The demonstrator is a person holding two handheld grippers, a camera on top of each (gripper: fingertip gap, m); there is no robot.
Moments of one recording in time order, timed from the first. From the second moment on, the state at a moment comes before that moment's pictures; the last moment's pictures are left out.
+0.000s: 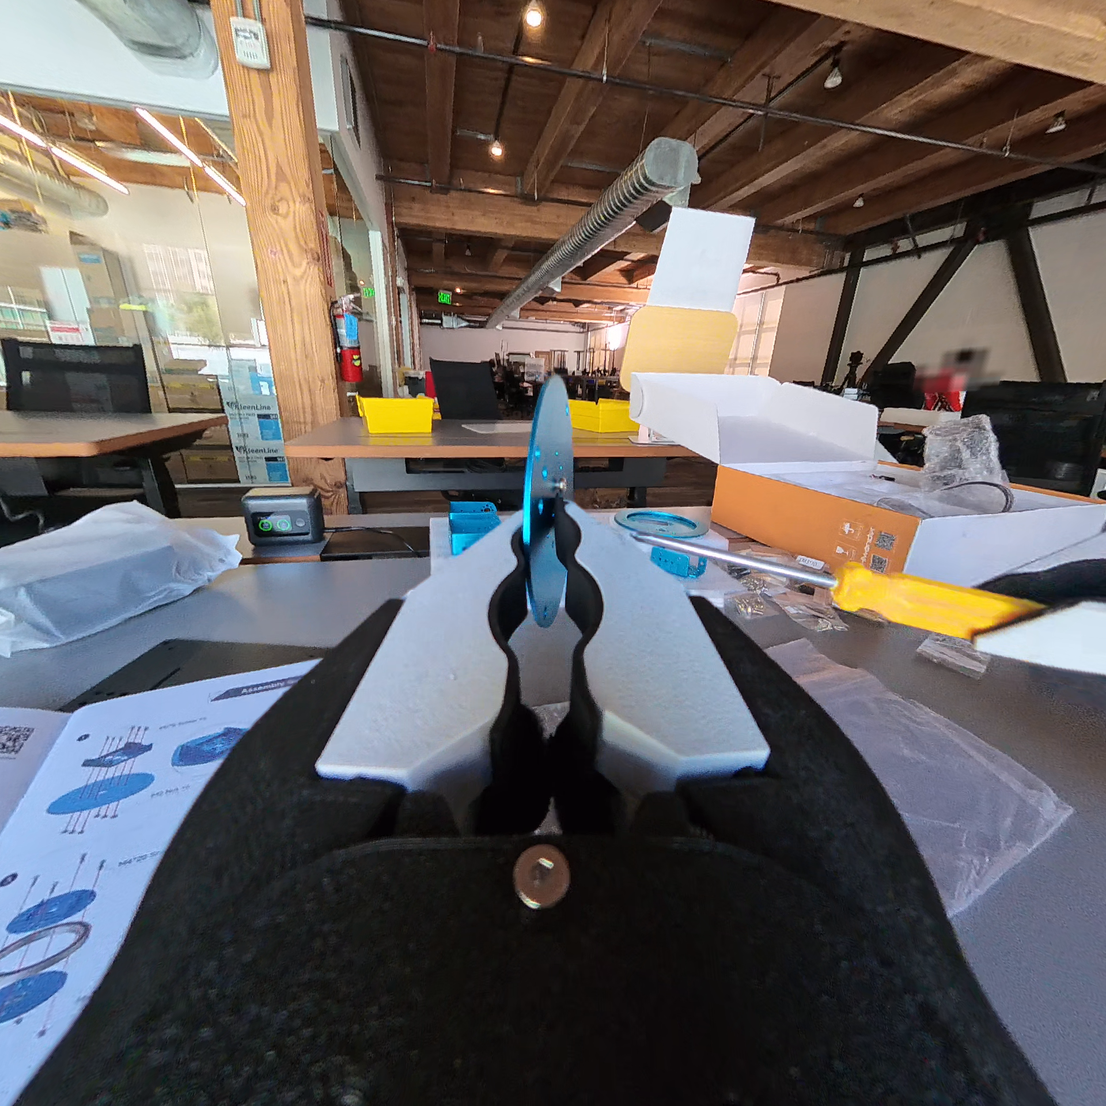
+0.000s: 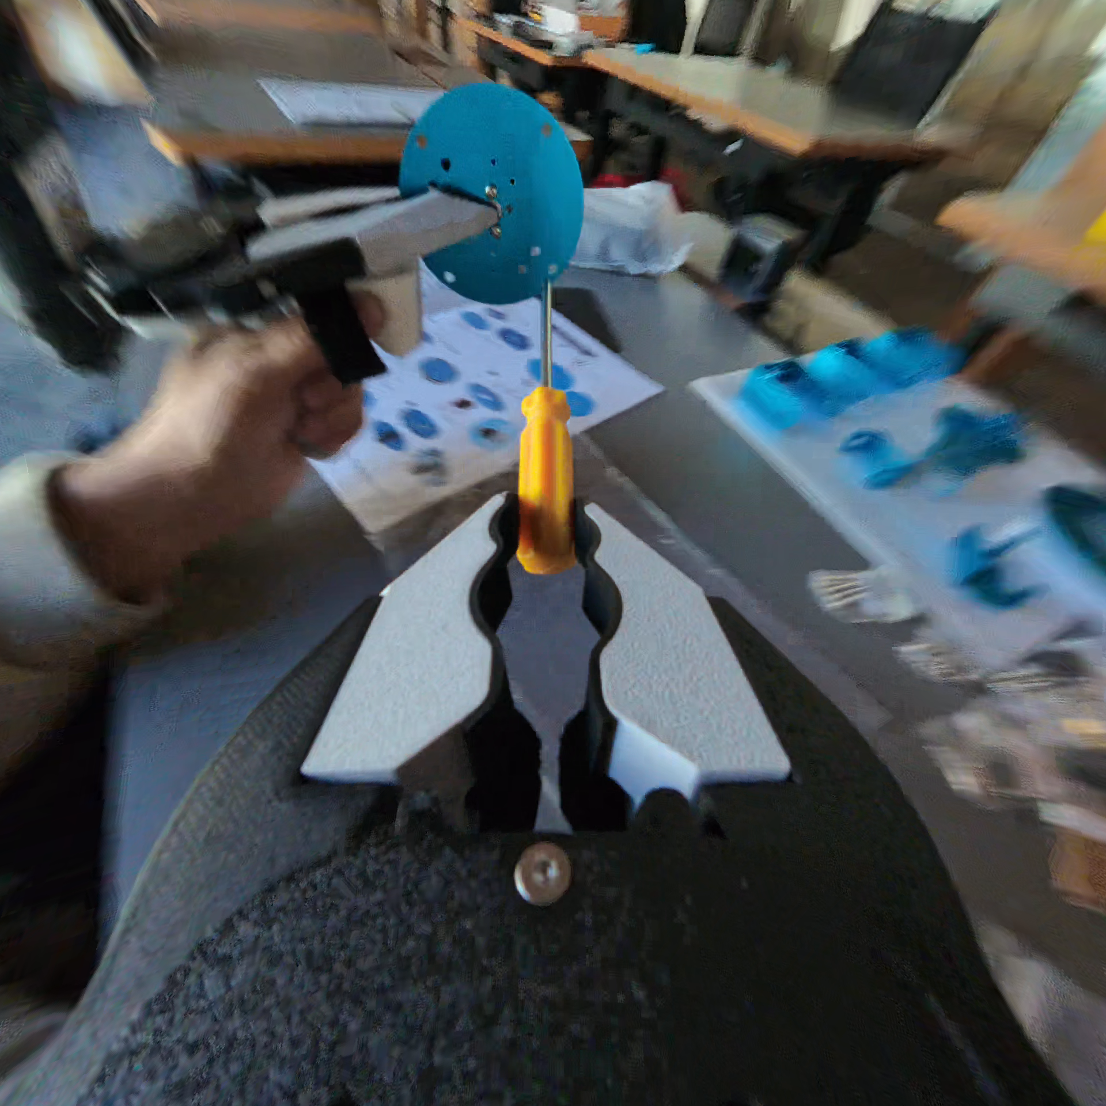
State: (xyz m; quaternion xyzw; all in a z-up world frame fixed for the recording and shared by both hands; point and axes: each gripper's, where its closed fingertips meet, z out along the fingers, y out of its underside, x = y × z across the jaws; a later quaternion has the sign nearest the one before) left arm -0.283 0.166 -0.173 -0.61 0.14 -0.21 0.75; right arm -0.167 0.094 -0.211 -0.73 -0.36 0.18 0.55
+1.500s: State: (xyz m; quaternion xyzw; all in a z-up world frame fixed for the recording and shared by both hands) left arm -0.263 0.167 -0.187 -0.63 0.20 -0.16 0.73; right arm -0.180 0.090 -0.211 -0.63 -0.45 -0.11 0.62
